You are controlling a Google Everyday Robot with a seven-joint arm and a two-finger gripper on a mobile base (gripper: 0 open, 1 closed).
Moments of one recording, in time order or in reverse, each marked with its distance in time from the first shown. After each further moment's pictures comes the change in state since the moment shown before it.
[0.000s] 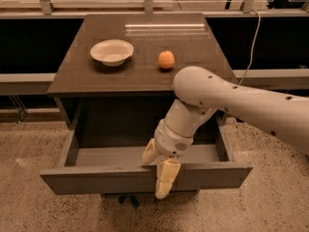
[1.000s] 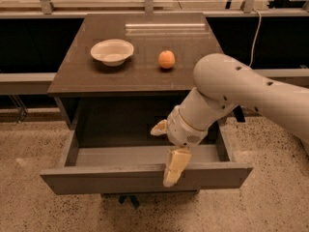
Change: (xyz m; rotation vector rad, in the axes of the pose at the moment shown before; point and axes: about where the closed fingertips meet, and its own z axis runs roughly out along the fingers) arm 0.005 0.000 -0.055 0.227 0.019 0.039
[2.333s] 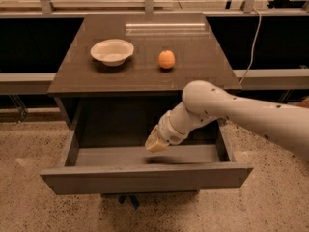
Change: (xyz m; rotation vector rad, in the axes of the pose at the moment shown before) arm 0.036 -0.107 0.086 0.155 -0.092 0.152
